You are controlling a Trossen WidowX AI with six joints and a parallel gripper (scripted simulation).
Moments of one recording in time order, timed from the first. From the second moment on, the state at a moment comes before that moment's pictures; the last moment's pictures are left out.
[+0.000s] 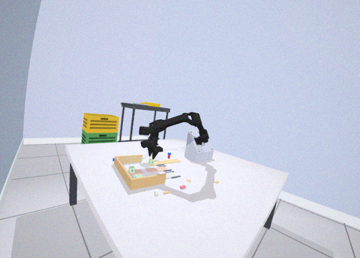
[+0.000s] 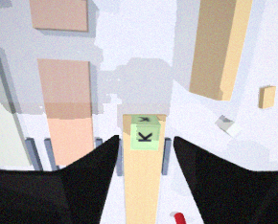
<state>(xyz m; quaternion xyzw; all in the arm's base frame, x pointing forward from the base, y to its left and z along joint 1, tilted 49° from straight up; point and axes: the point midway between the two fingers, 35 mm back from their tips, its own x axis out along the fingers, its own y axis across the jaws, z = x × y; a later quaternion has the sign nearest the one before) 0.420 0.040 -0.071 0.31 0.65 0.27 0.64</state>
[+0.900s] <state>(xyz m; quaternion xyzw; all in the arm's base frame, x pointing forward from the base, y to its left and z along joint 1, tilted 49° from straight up) 0.416 0.066 -0.093 0.31 0.66 0.27 0.63</state>
